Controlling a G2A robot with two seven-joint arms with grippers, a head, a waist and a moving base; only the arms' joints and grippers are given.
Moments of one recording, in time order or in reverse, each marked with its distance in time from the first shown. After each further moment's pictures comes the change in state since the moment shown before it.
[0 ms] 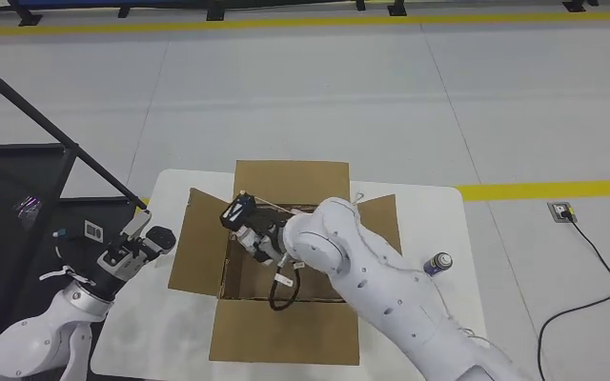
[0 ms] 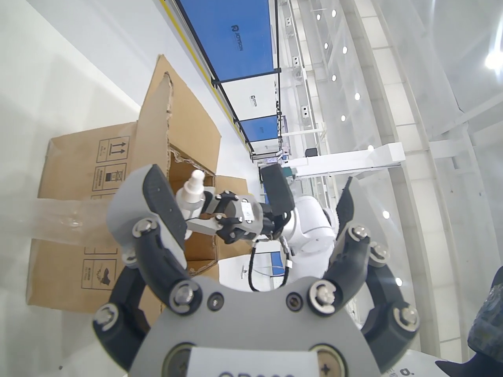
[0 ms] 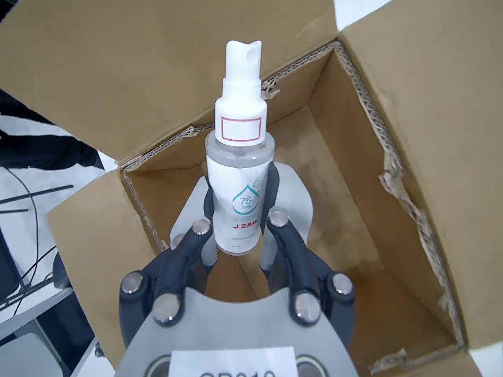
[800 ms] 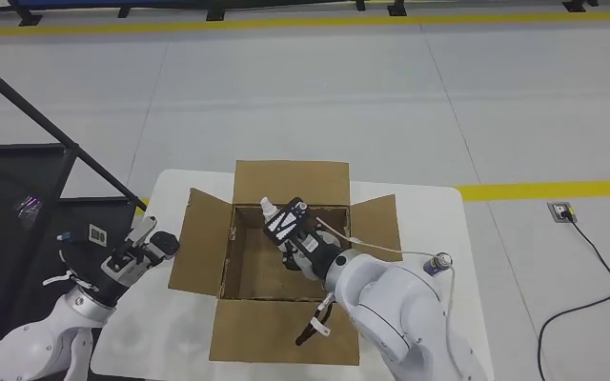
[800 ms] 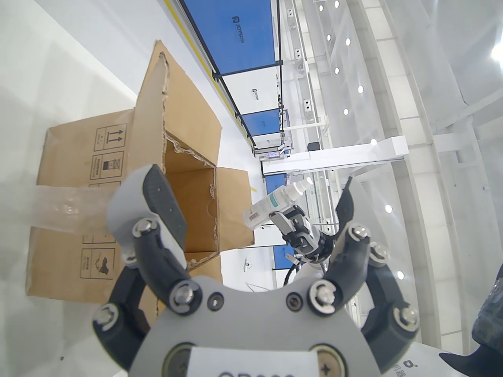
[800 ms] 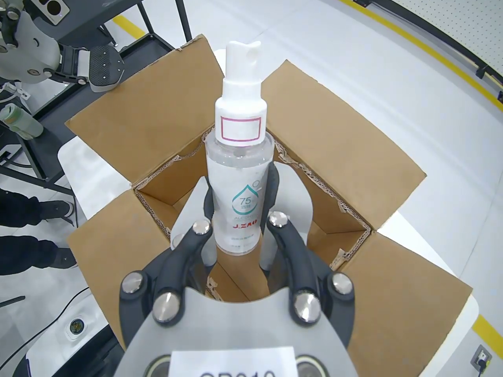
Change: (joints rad) left arm 0.037 0.010 0.004 -0.029 0.007 -0.013 -0.007; right arm -0.386 0.079 0.174 -0.598 -0.307 0.084 -0.105
